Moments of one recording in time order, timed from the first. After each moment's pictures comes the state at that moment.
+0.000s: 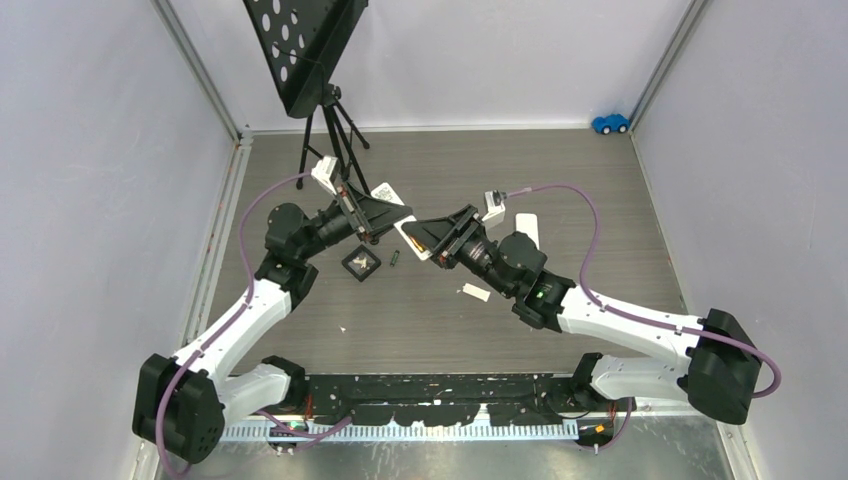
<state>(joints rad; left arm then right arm) -0.39 1.06 0.67 0.59 0.67 -1.38 0.97 1.15 0.72 0.55 0.13 1.34</state>
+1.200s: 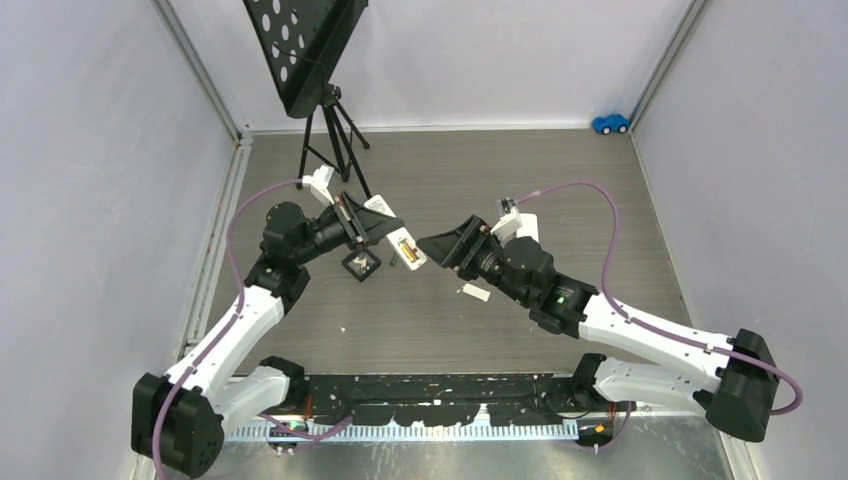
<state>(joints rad) -0.35 1.01 0.67 0.36 0.67 -1.17 0.95 1.02 0.69 0.23 0.16 1.12</state>
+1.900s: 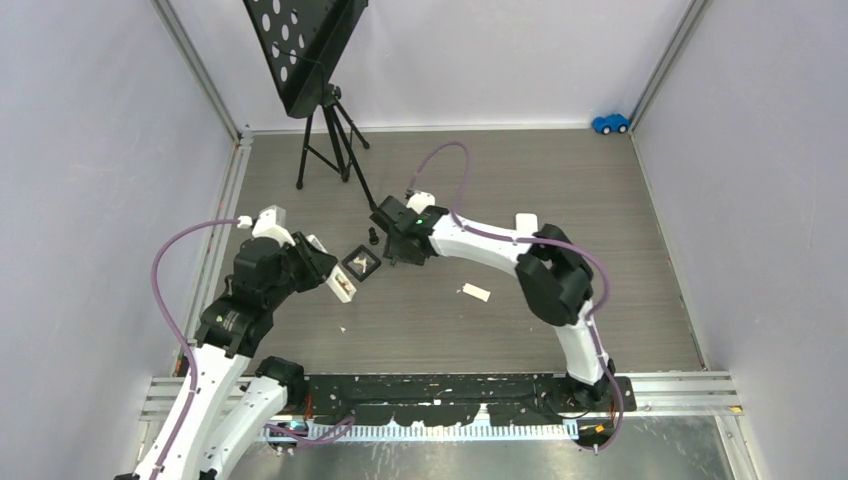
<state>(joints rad) -0.31 0.62 0.76 -0.64 0.02 -0.63 0.94 2.01 1.59 -0.61 0.32 1.05</state>
